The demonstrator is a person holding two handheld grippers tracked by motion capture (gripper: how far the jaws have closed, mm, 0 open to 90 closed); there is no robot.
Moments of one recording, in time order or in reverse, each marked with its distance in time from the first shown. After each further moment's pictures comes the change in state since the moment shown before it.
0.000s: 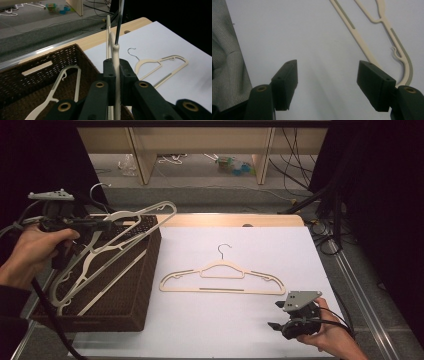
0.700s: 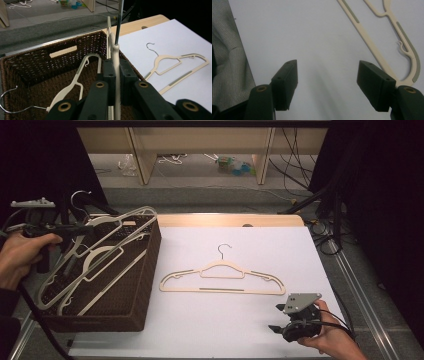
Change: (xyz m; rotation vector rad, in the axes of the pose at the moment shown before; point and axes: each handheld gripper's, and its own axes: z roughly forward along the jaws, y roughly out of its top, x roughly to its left) left arm 0.056 -0.033 -0.009 -0.004 0.036 -0.084; right arm 0.002 -0.005 0.003 0.015 0.012 0.007
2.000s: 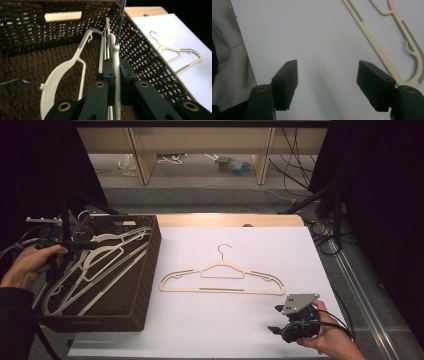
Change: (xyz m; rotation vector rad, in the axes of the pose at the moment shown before) left arm 0.058 -0.055 0.045 0.097 -0.097 -0.162; right arm 0.001 0.000 0.003 0.014 0.015 0.006
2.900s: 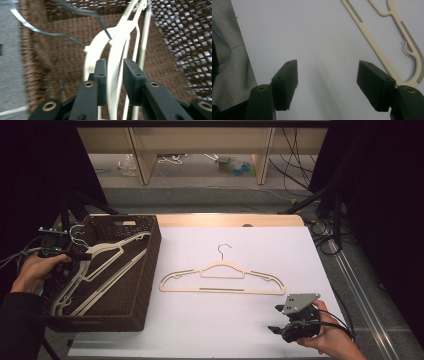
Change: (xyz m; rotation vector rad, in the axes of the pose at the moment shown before) left arm 0.023 -0.024 0.007 0.135 0.264 -0.045; right arm -0.001 0.000 -0.001 -0.010 -0.001 -0.010
